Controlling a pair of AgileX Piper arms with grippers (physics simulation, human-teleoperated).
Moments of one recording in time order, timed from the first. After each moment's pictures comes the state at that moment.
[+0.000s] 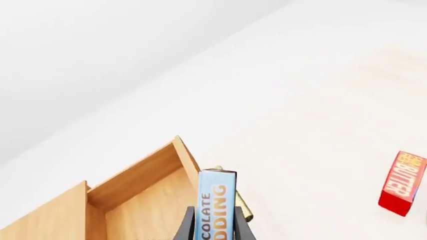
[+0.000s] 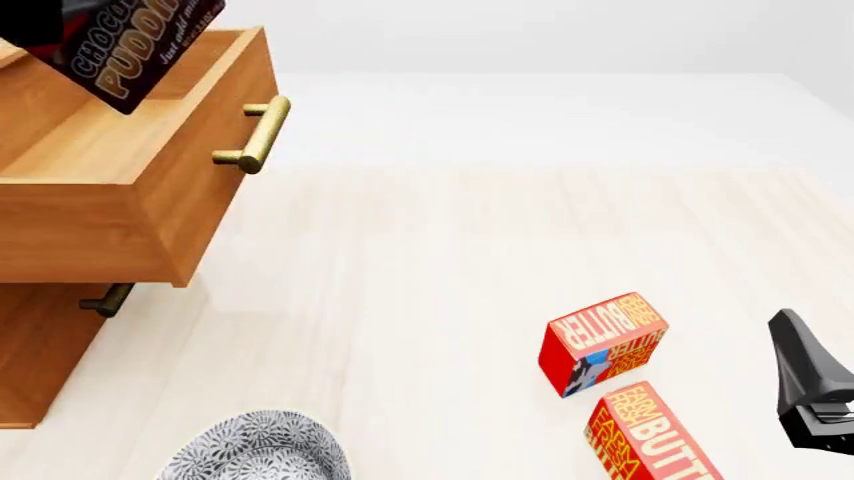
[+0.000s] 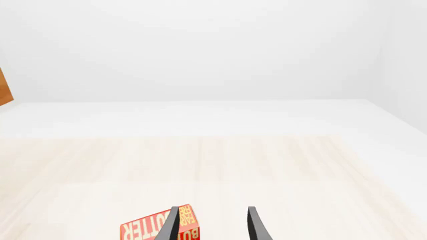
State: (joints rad) left arm -0.37 0.93 -1.26 0.65 0.34; right arm 0.00 0.05 0.00 -0.03 0.01
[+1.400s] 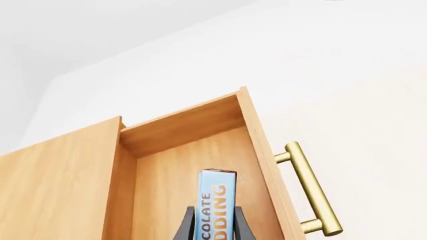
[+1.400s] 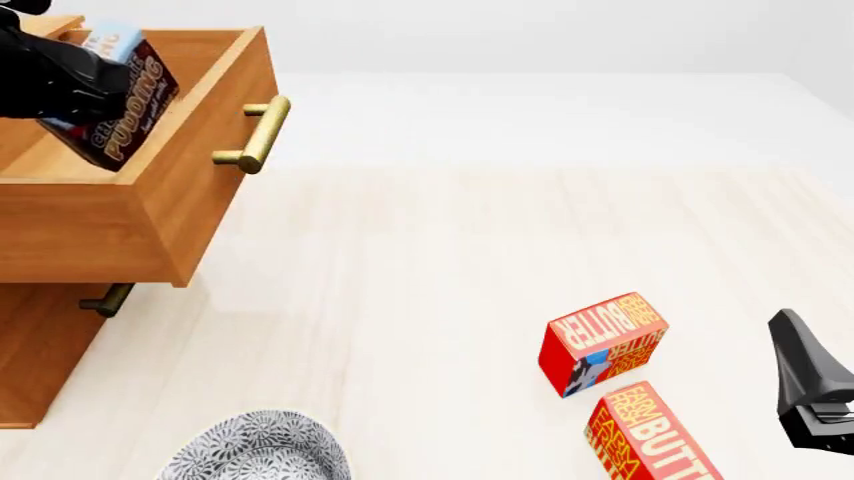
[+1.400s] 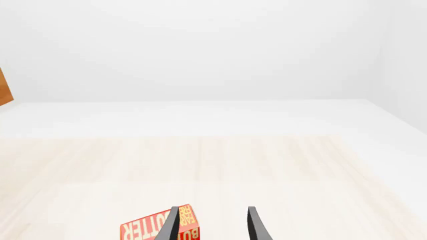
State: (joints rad) left arm -0.06 1.08 -1.03 0.38 0.30; right arm 0.00 0.05 0.00 -0.03 0.01
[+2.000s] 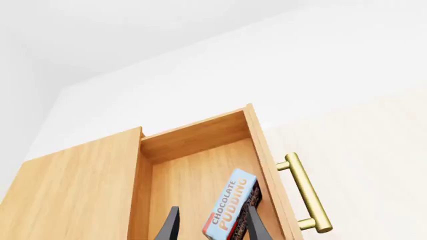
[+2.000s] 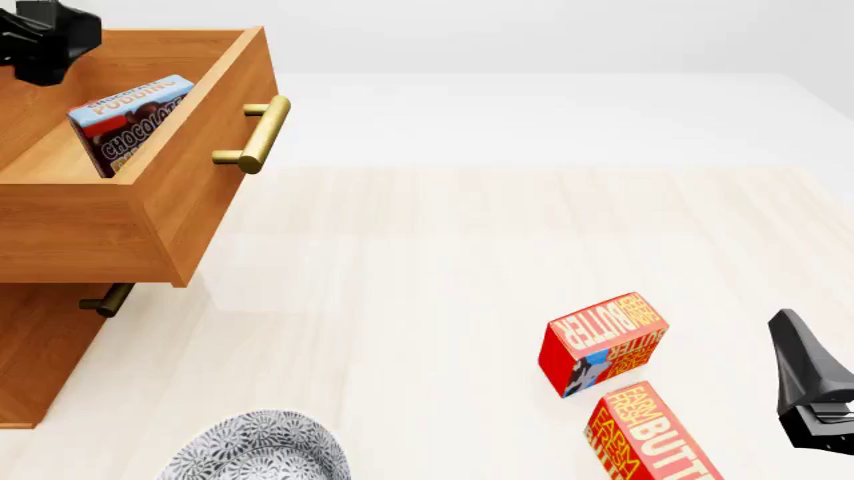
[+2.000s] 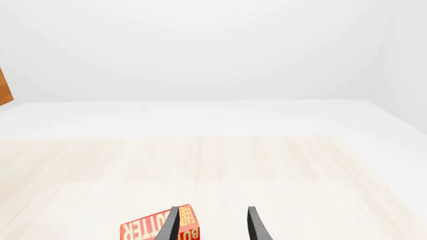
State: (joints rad) left arm -0.06 1.01 -1.14 0.50 0.29; right arm 0.00 0.05 0.00 -0.03 0.01
